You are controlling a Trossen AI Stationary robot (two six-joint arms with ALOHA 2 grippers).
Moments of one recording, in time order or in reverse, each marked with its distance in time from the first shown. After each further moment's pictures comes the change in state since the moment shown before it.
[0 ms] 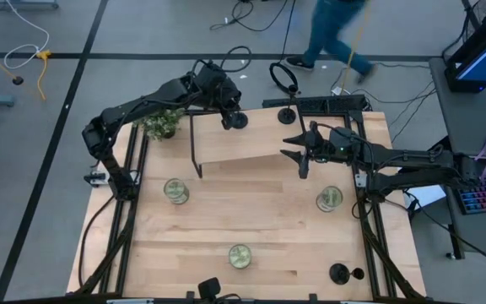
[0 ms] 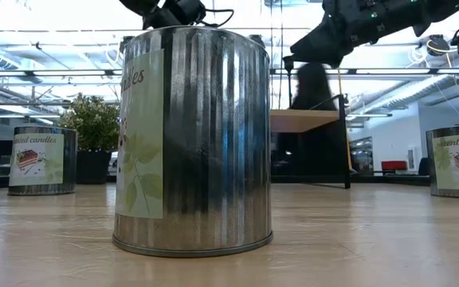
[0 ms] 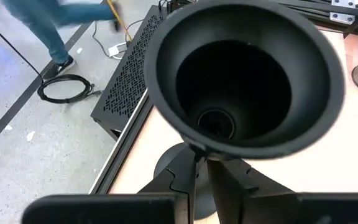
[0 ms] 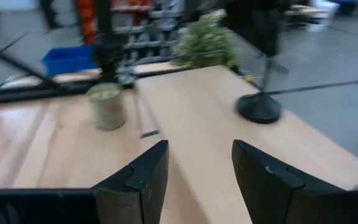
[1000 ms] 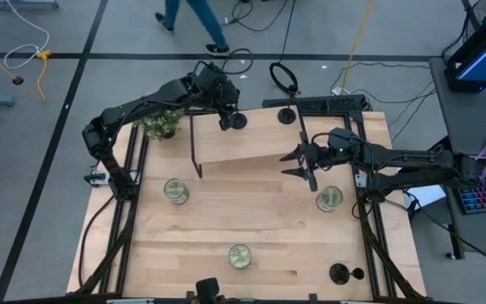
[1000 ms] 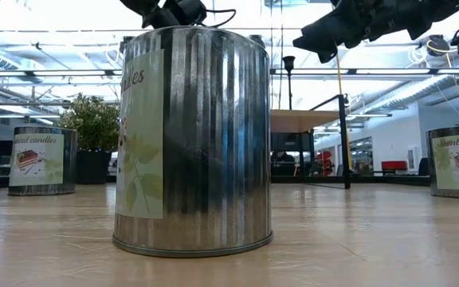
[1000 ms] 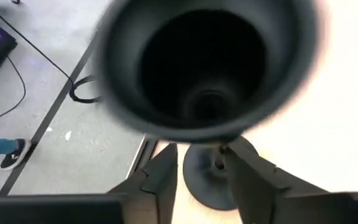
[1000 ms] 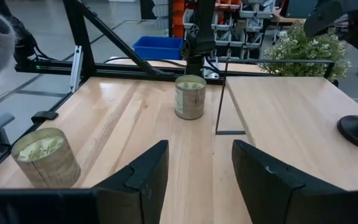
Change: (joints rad) left arm -0.013 0.000 -0.001 -0.030 -0.106 0.127; right arm 0.001 0.000 0.000 -0.019 -0.348 -0.099
